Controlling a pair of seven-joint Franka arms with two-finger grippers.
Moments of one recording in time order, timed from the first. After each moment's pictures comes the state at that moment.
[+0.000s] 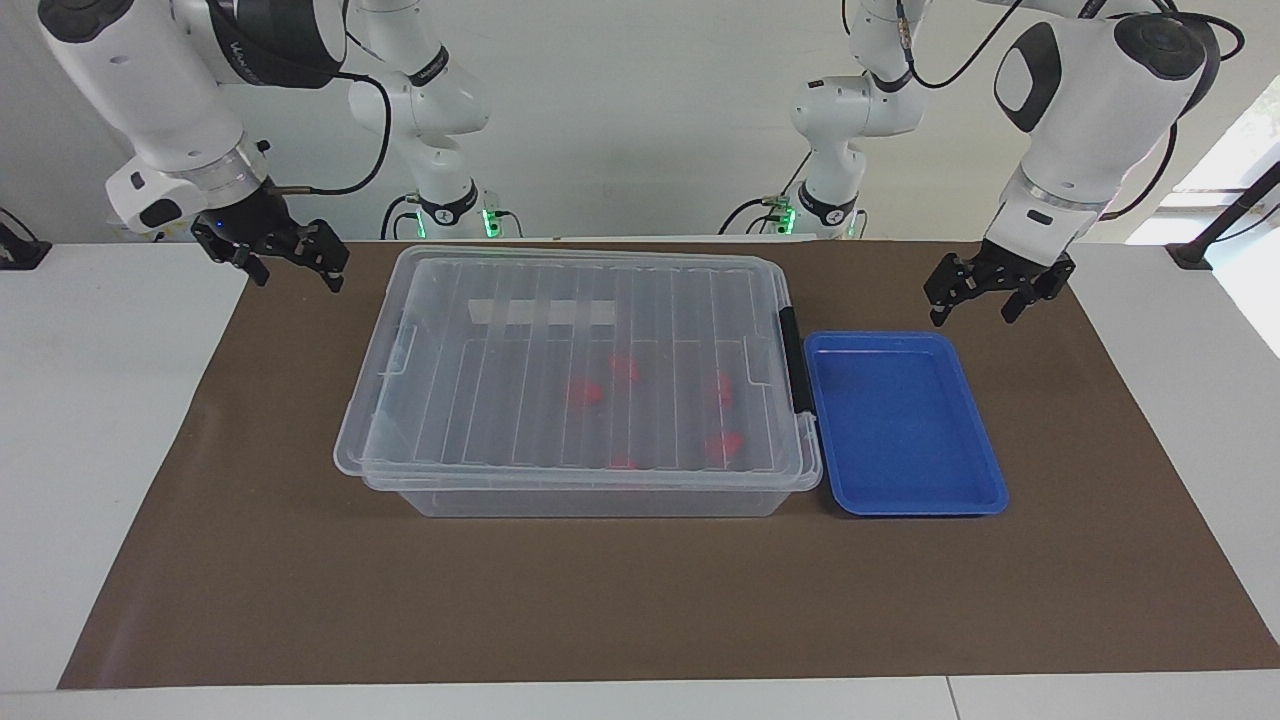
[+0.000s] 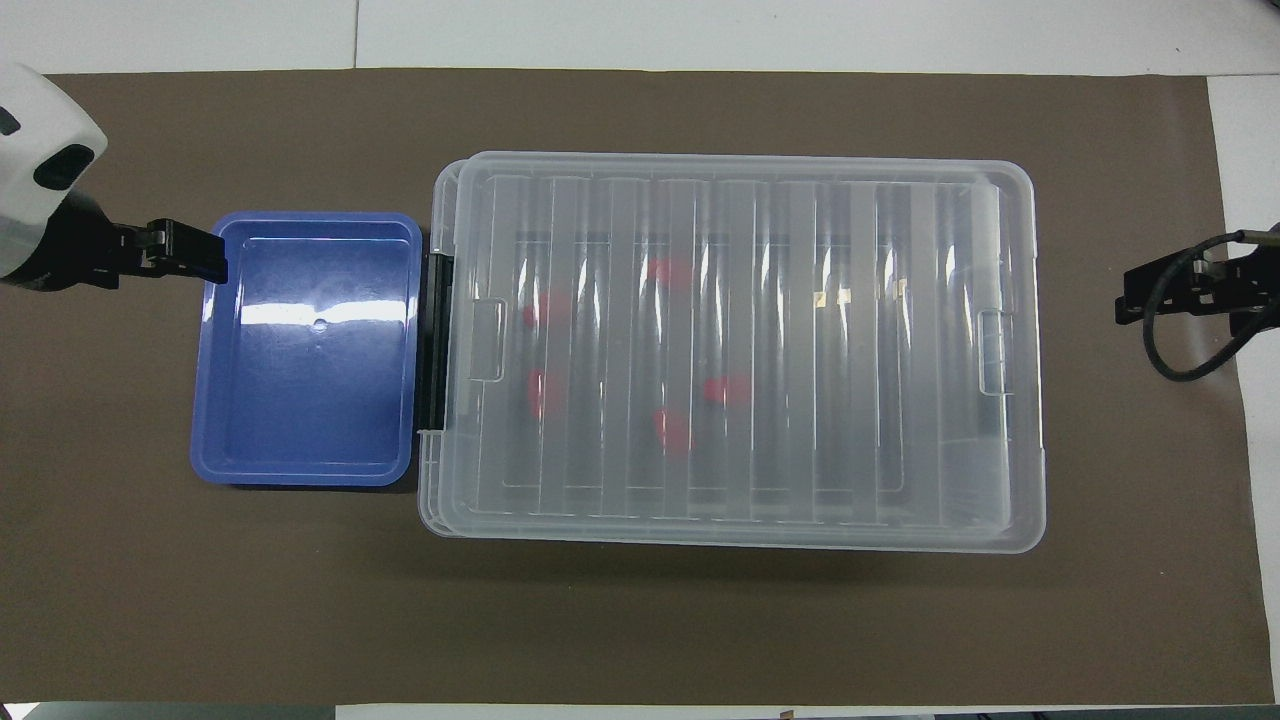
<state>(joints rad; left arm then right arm) -0.04 0.04 -0.09 -1.63 0.00 1.71 -0.09 -0.03 0.01 -0.03 -1.61 0.01 1.54 0.08</state>
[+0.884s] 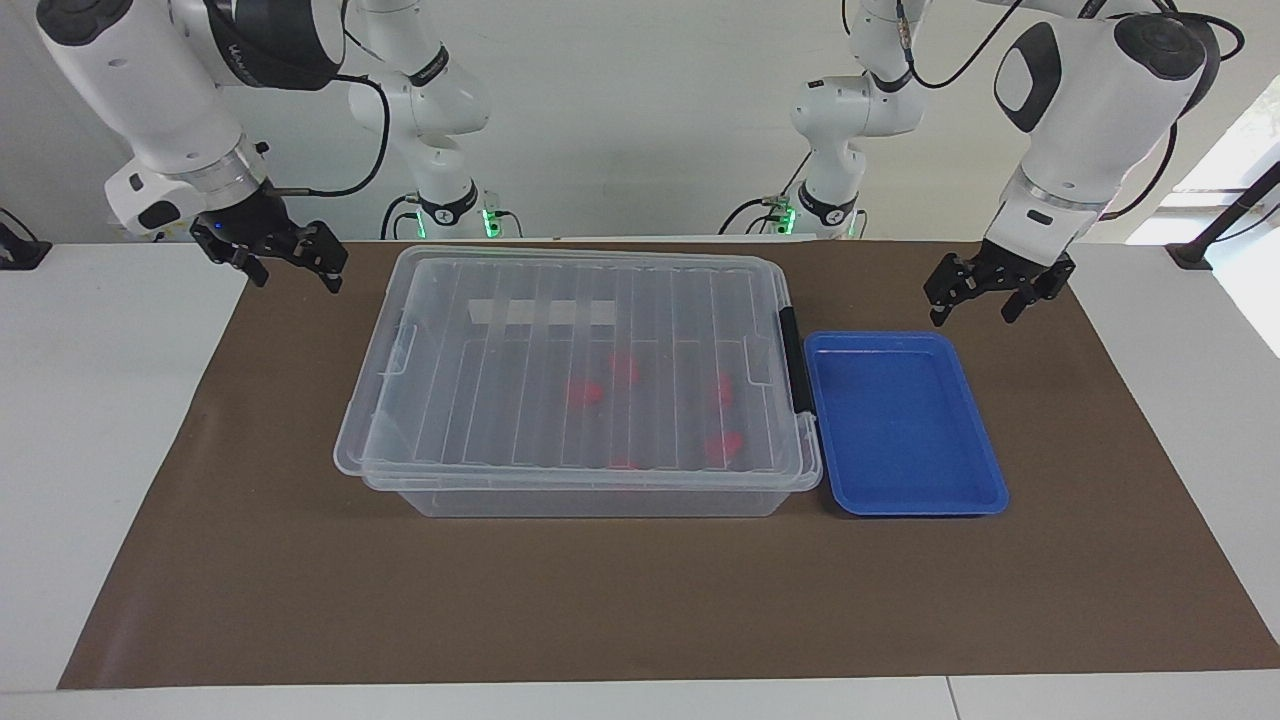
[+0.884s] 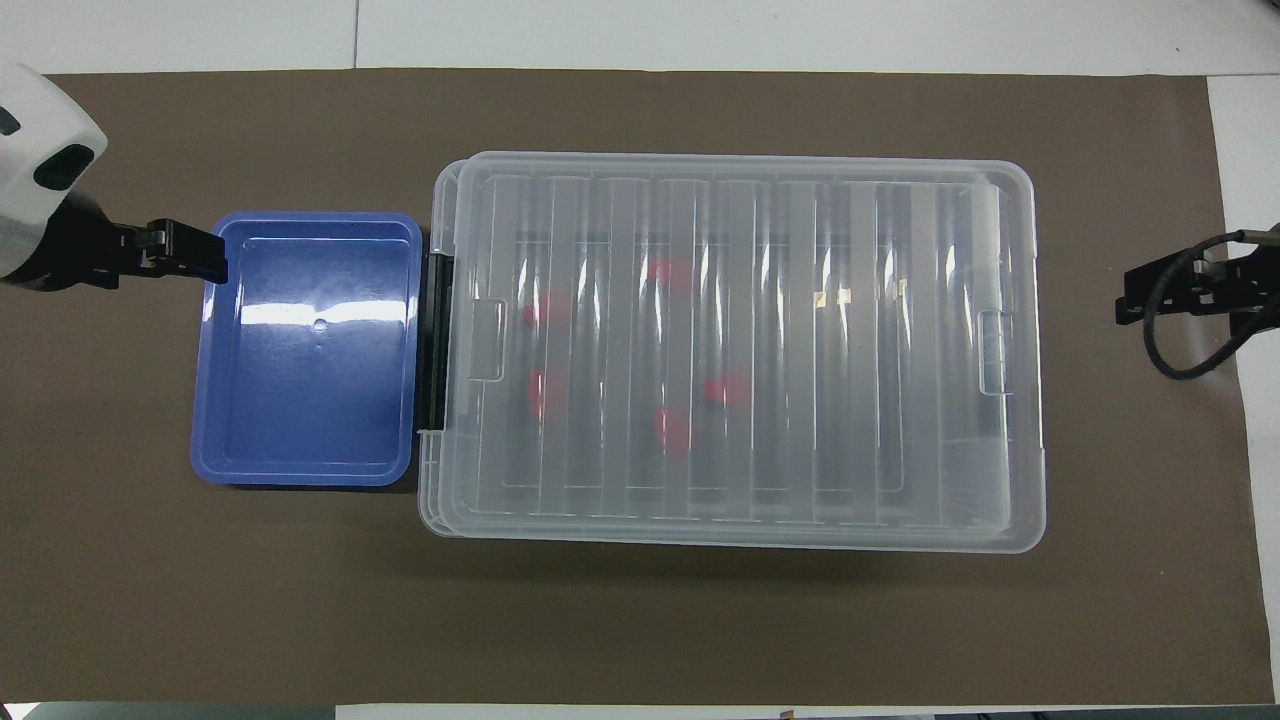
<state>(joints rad) -0.04 0.04 -0.09 -1.63 0.00 1.71 -0.09 -0.03 0.01 -0.03 -1.61 0.01 1.54 0.08</state>
